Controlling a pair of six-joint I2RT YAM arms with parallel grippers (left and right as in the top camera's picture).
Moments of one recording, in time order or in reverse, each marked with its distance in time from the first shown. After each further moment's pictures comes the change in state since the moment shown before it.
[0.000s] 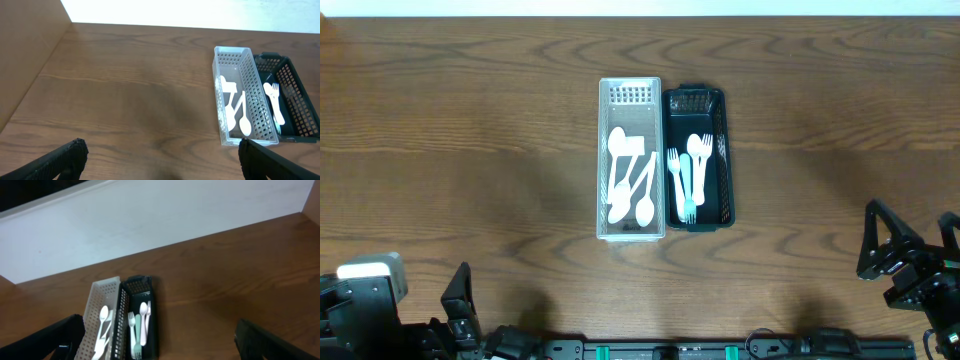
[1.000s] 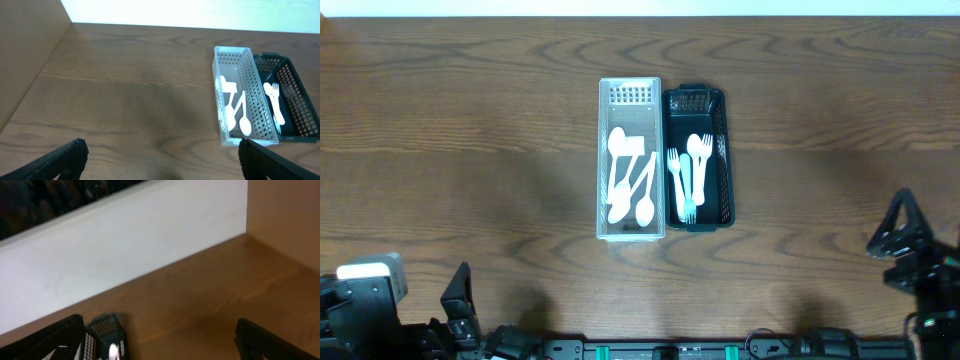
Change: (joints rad) left arm 0.000 -0.001 0.000 0.000 0.000 0.000; right arm 0.000 -0.236 -0.412 0.326 0.259 0.077
